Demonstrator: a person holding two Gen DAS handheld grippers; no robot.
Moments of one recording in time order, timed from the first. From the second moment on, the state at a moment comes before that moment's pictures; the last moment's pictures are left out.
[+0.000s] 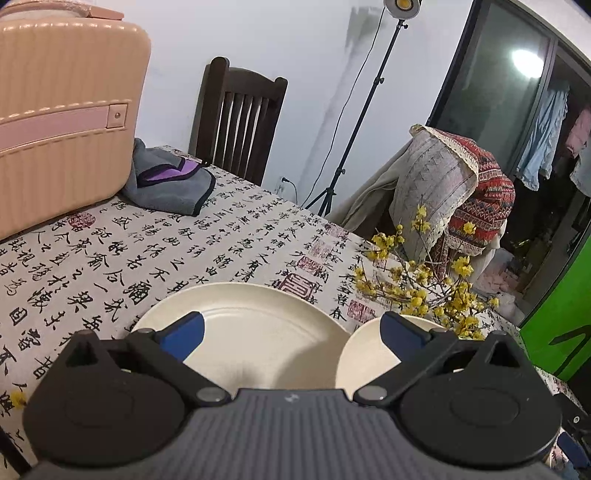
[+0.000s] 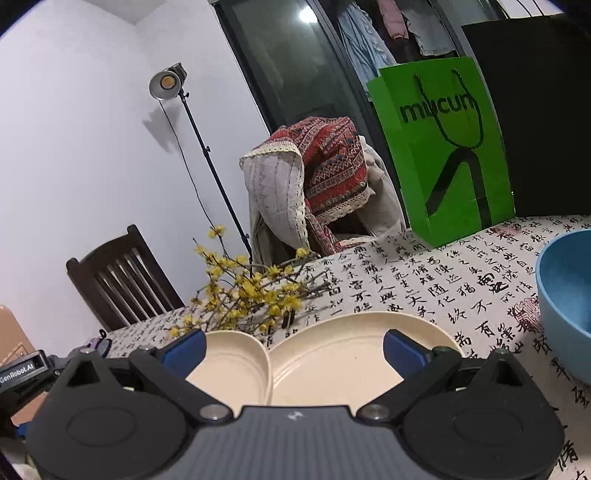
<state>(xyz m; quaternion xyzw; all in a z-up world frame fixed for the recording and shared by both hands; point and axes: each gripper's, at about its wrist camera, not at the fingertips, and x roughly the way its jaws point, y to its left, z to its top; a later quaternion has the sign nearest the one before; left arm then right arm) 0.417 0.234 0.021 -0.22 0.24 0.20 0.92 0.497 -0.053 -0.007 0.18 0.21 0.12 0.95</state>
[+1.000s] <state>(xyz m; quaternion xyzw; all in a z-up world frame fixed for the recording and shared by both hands) 0.423 0.223 0.010 -0.21 0.25 0.19 0.93 0.505 -0.033 -0.025 0.17 0.25 0.16 0.94</state>
